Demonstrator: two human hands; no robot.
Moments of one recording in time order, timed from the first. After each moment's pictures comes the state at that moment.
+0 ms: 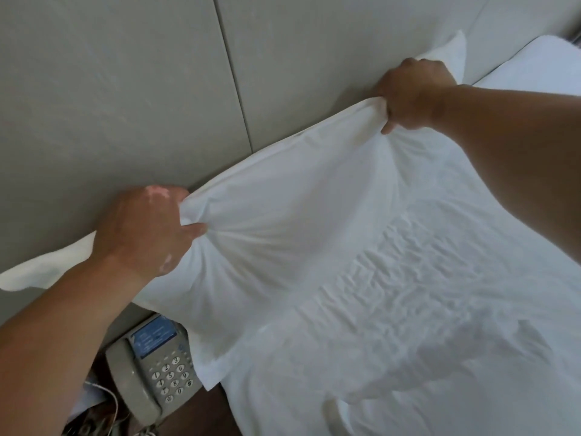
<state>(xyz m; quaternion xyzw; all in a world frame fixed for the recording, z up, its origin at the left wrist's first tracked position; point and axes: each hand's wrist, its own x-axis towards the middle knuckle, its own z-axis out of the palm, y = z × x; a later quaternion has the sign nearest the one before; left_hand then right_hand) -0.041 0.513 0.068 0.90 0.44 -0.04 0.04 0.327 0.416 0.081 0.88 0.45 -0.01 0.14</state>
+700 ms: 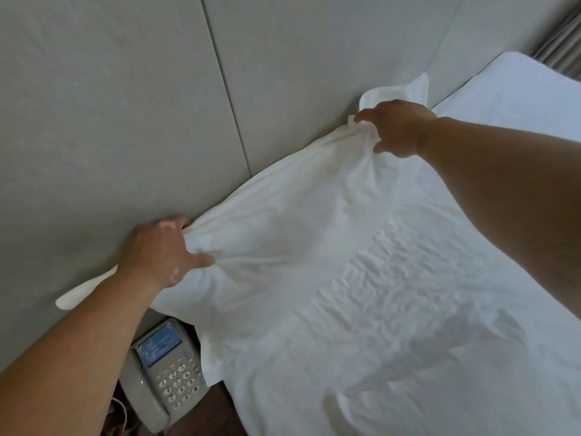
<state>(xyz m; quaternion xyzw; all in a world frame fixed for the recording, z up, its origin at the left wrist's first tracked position) -0.055 0.514 0.052 0.85 0.49 -0.15 0.15 0.323 0.375 0.085 0.87 0.47 -0.10 0.08</state>
